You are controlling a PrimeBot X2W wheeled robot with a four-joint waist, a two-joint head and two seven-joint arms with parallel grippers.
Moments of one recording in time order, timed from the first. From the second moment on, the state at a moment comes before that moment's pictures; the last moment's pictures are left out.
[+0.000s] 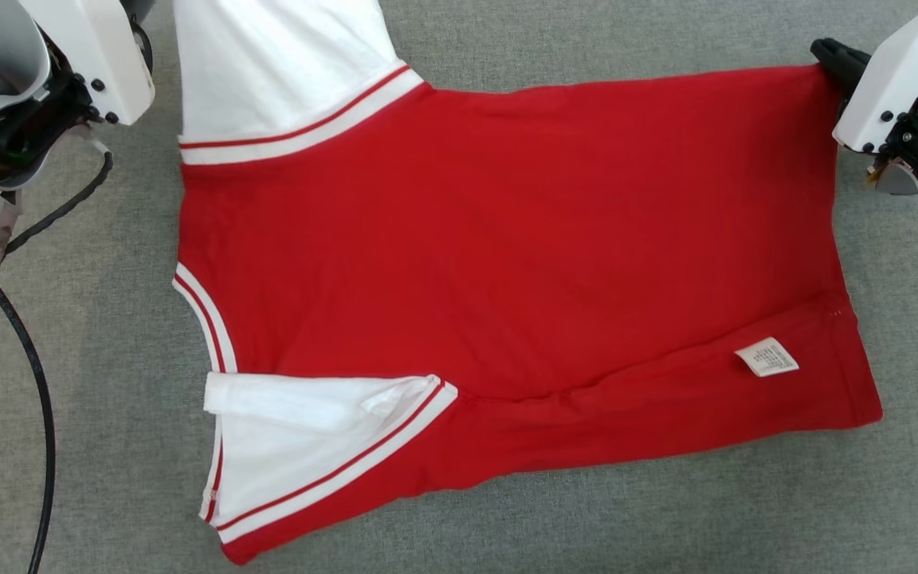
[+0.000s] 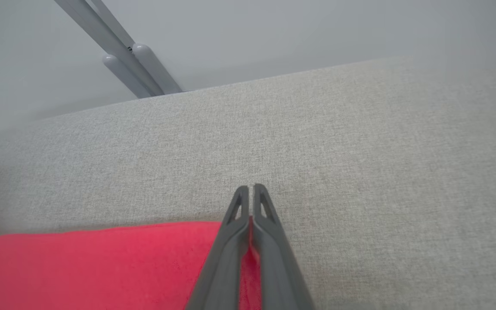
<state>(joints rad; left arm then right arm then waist) -1.21 0.49 -0.75 0.61 -0.98 -0.13 0.33 -1.08 -0.23 0.10 0.84 0.50 0.13 0.50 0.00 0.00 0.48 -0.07</state>
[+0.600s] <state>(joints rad) -1.06 0.62 -0.83 0.39 -1.19 -0.13 0.12 -0.94 -0.33 0.25 0.74 0.78 0.13 0.36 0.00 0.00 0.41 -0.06</state>
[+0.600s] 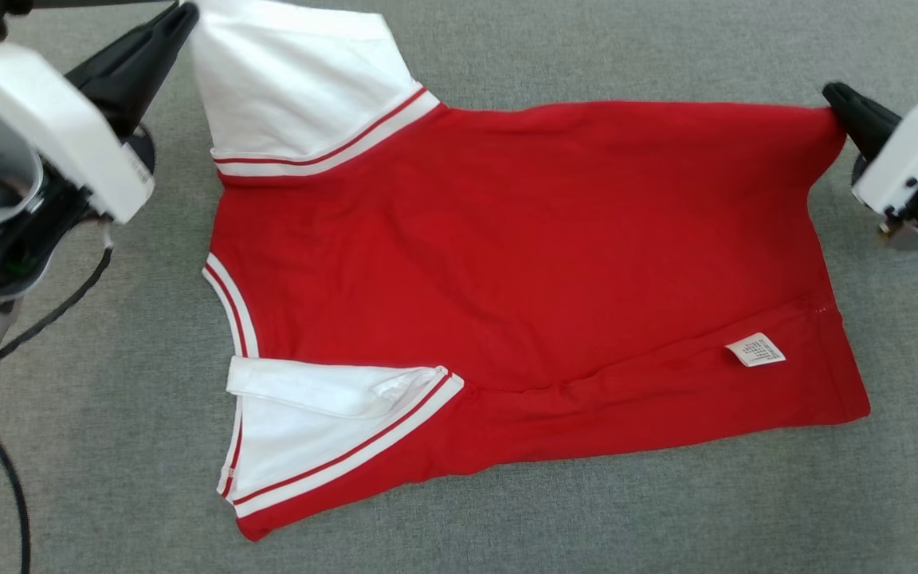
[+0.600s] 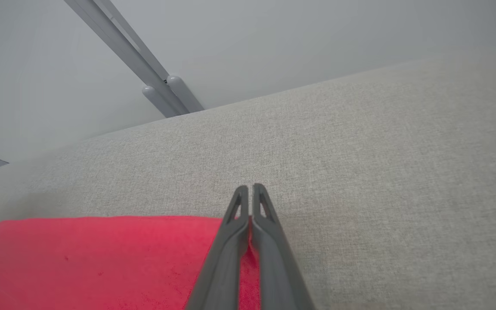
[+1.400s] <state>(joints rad) -0.44 0.84 -0.83 -0.14 -1.35 0.07 -0.12 -0.49 -0.48 0.23 0.48 0.92 0.13 0.31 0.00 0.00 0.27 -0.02</state>
